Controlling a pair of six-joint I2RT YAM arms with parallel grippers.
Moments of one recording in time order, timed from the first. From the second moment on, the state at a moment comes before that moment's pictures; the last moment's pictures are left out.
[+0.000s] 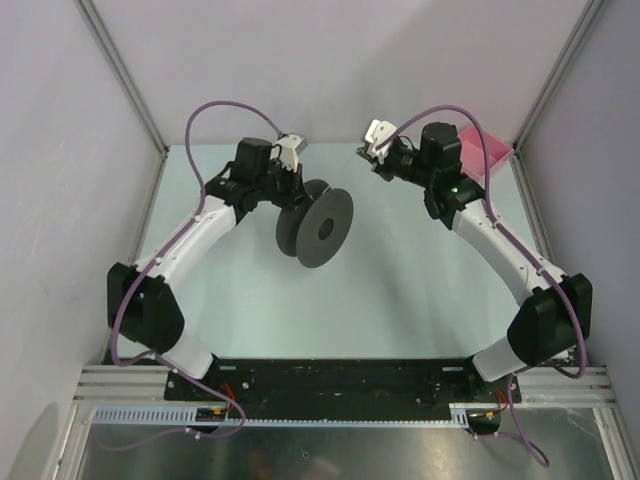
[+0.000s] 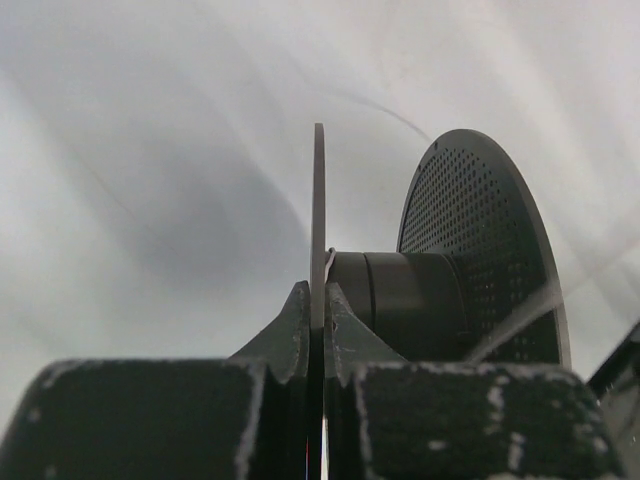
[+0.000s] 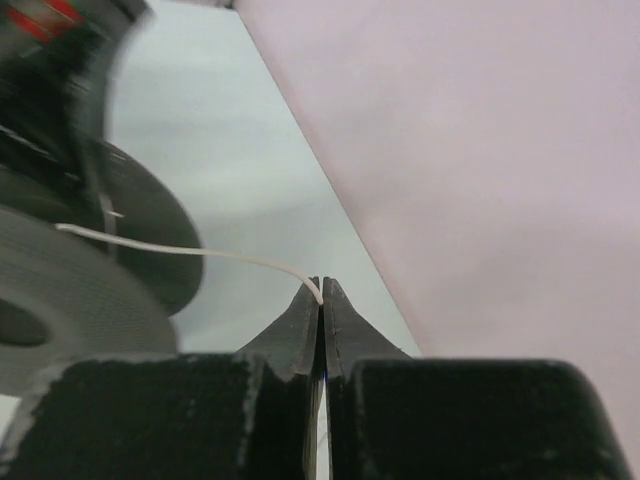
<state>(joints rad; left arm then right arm) -0.41 1.59 1.41 -0.45 0.32 -0.09 0.44 1.49 1.39 0.00 -0.52 -0.61</state>
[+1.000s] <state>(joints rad) -0.24 1.42 1.57 -0.28 0.71 -0.26 0.22 1.66 1.41 -0.22 -0.65 -0.53</state>
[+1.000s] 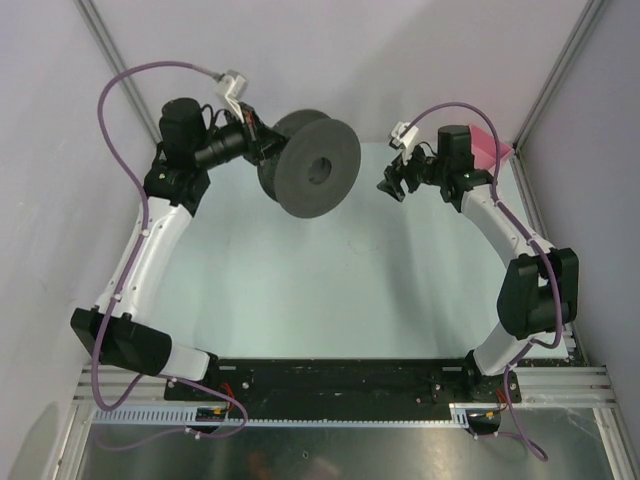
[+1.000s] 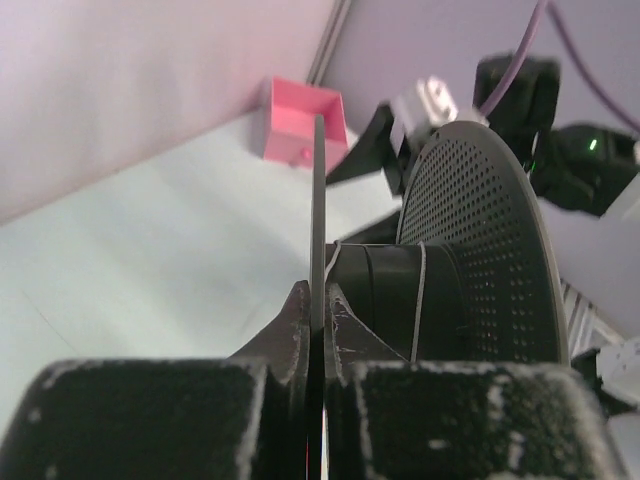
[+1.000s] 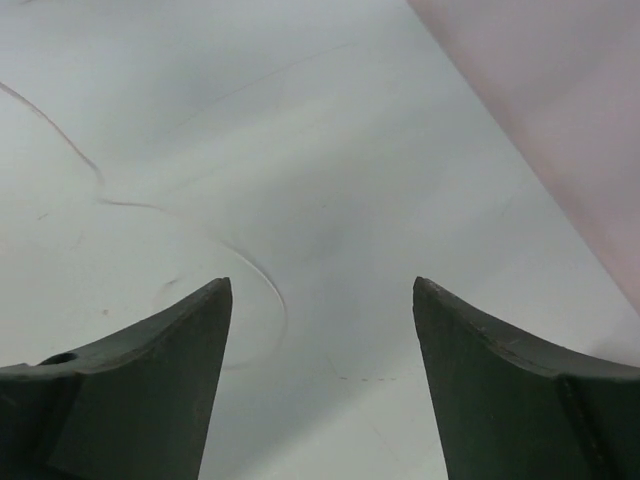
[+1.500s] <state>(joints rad) -0.24 1.40 1.85 -0.23 0.41 -0.40 0.23 1.63 1.36 -0.17 -0.71 -0.39</state>
